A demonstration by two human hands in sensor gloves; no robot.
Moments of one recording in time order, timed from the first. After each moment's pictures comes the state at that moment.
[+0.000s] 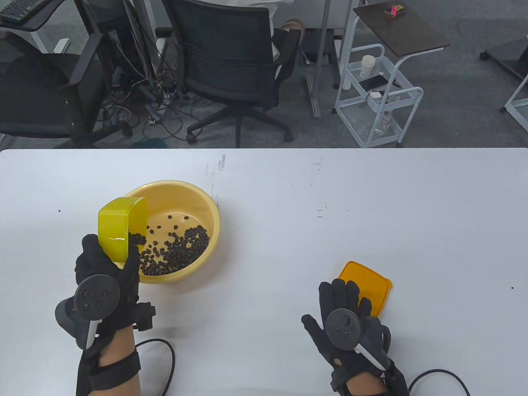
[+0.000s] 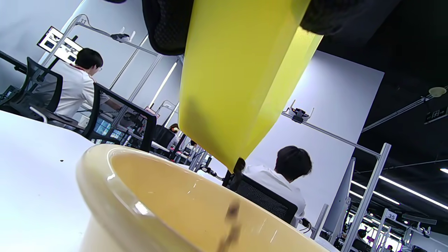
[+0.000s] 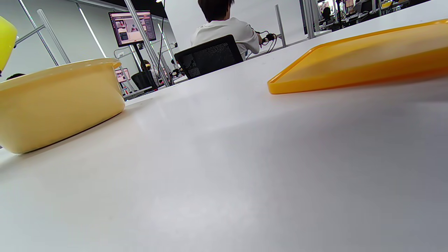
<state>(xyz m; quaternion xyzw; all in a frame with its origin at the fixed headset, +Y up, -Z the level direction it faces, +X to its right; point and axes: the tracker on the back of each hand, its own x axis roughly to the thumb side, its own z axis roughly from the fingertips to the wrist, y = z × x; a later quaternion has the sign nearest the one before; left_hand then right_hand) -0.320 -0.657 -0.234 0.24 0.11 0.22 0.94 0.140 -0.747 -0.198 0.06 0.05 0.98 0.18</state>
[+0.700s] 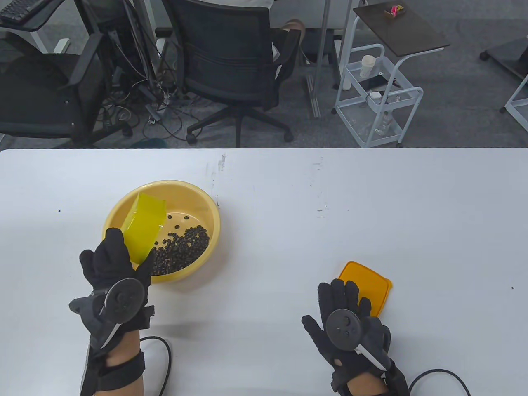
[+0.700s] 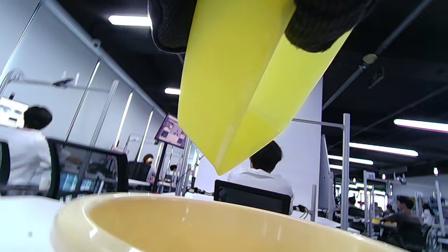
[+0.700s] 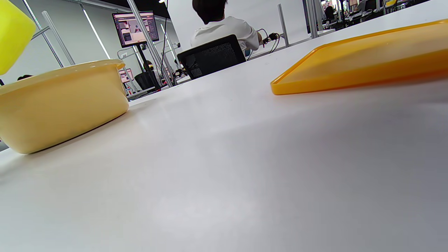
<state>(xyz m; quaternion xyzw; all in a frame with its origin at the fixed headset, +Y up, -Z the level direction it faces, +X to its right) -0.286 -0.645 -0.232 0.28 0.05 0.04 0.96 0.140 -0.746 -0.198 0.07 0.05 0.98 0.18</state>
